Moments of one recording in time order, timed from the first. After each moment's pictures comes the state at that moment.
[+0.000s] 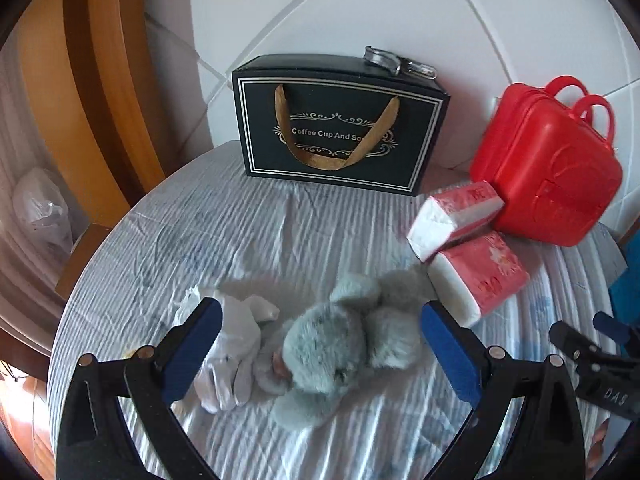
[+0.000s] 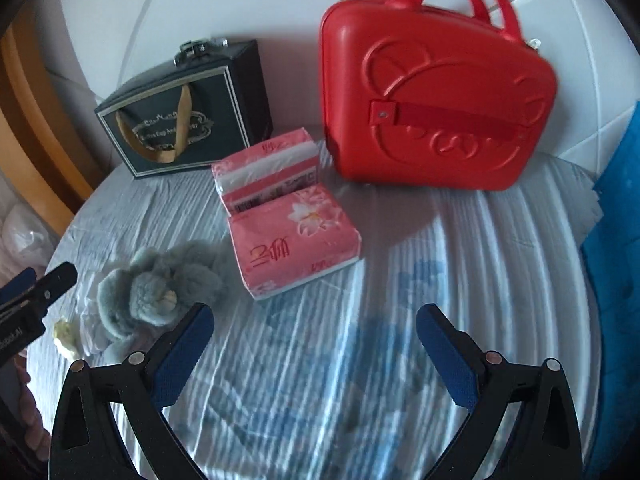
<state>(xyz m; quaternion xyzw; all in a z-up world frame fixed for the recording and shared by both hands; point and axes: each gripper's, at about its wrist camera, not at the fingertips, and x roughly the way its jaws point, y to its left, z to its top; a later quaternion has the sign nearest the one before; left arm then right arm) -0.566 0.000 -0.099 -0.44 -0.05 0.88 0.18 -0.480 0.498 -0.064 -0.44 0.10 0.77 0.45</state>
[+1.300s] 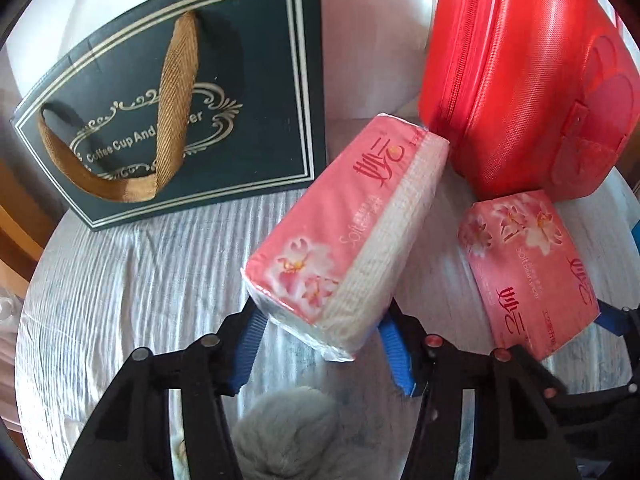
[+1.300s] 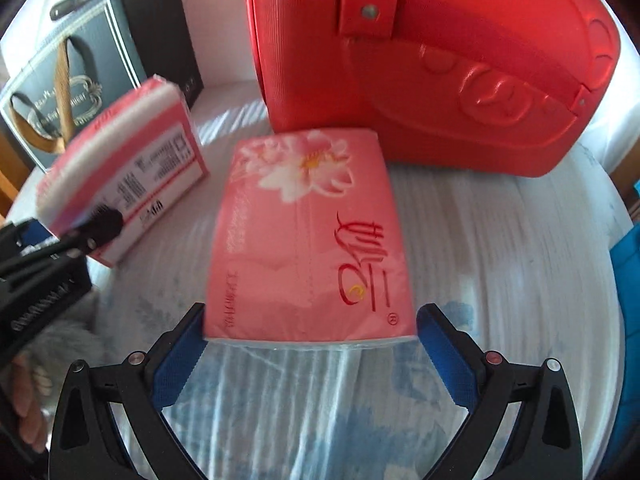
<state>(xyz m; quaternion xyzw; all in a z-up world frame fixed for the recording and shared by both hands) -0.628 0.172 -0.157 -0.45 0.06 0.85 0.28 -0.466 0.591 -0.135 -0.47 0.10 0.73 0.48</state>
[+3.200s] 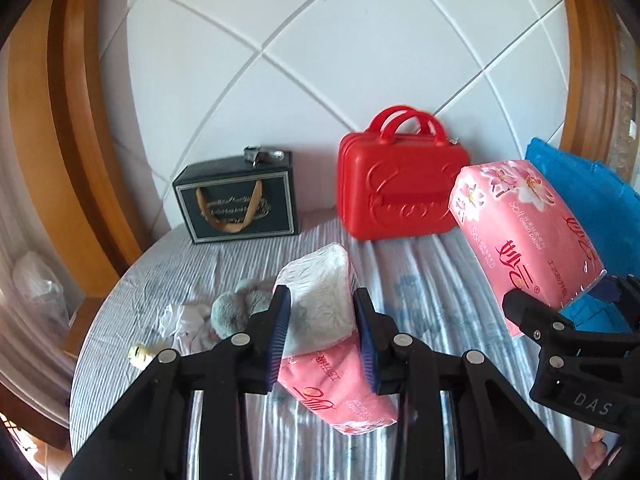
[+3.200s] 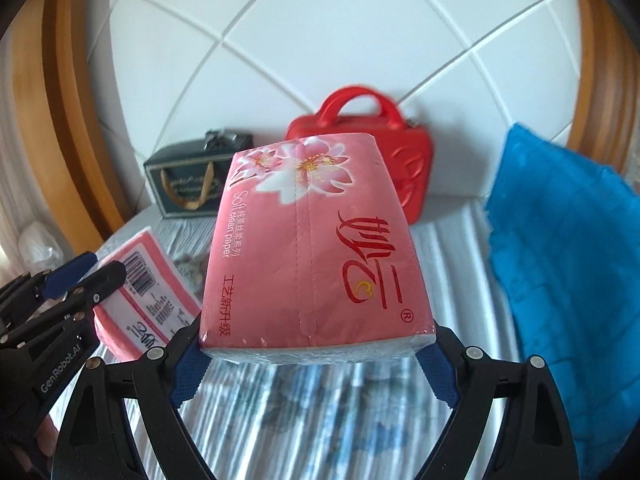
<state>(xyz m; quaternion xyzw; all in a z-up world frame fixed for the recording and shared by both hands) -0.321 0.027 0.057 -0.29 0.01 0.91 0.29 -0.296 0.325 0.062 -0.31 0.01 0.83 0.46</state>
